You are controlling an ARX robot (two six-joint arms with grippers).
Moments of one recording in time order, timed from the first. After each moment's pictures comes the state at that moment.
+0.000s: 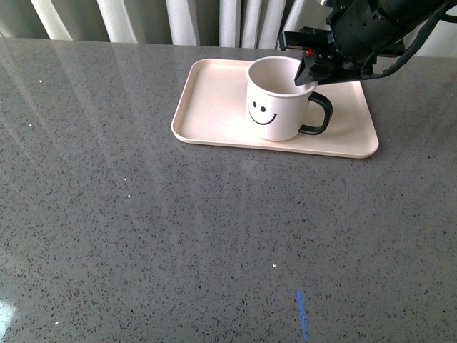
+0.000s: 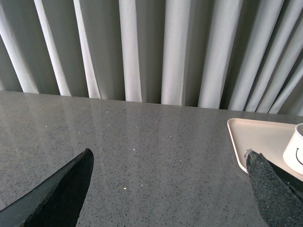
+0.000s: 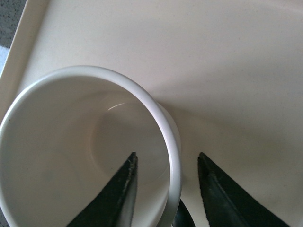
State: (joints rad) left arm 0.00 0.02 0.01 0.00 0.00 -0.01; right arm 0.11 2.19 1.57 -0.30 -0.16 0.03
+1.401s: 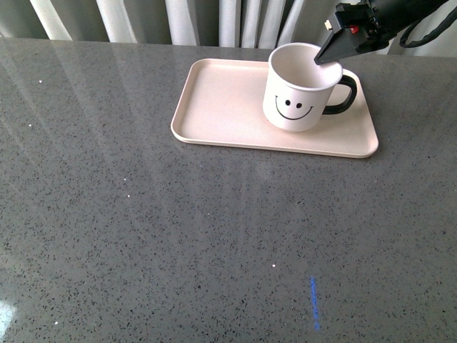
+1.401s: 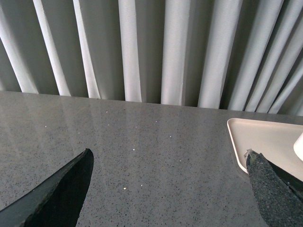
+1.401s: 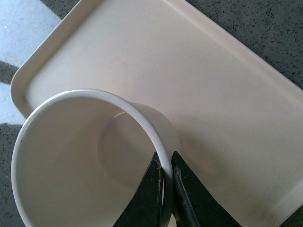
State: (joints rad) left arm 0.00 0.02 0.01 0.00 0.00 -0.01; right arm 0.00 2.28 1.82 -0.53 -0.42 -0.41
